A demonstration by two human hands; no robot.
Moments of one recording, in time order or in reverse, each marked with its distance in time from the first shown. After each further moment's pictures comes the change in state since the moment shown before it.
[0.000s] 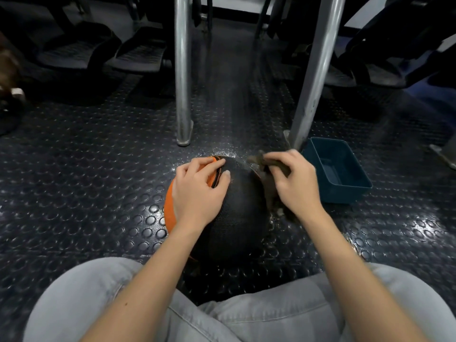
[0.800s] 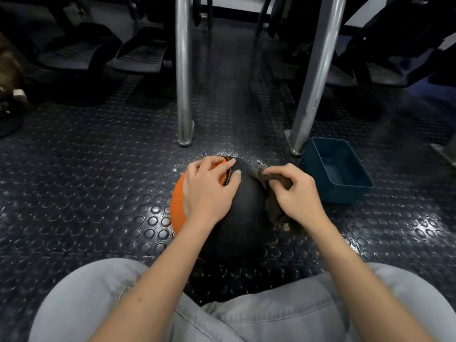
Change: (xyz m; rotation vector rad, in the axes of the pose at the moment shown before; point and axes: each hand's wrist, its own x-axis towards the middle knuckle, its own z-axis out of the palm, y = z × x) left_hand 0.003 0.011 0.004 0.059 -0.092 0.029; right_hand -0.016 0.002 -0.001 0.170 -0.121 0.102
